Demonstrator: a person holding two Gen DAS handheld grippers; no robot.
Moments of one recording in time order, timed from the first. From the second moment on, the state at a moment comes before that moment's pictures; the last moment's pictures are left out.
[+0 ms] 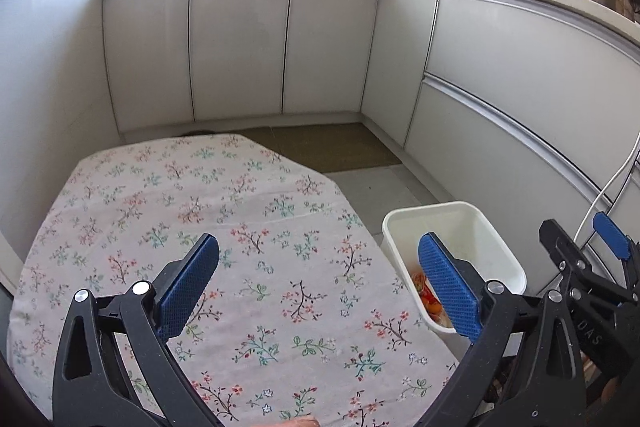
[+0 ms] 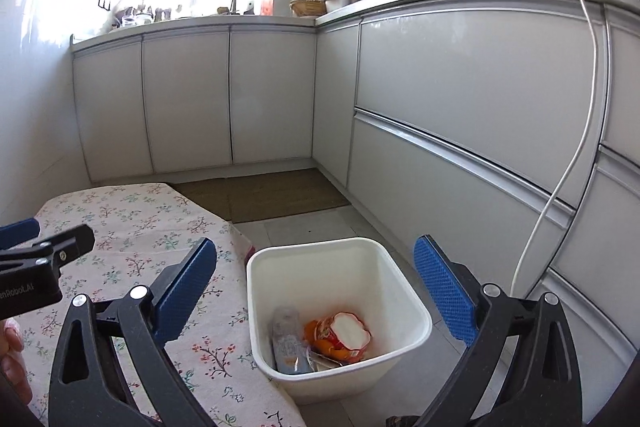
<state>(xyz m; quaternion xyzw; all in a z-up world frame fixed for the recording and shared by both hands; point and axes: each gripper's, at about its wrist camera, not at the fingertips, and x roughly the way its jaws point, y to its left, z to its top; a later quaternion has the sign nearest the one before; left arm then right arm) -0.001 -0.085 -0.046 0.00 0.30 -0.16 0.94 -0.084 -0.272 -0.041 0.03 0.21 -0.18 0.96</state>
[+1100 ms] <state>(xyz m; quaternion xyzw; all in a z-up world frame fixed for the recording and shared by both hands) -0.007 -0.081 -0.039 -0.01 0.29 -0.16 0.94 -0.086 -0.273 -0.040 0.05 0.20 -0.17 0.96</state>
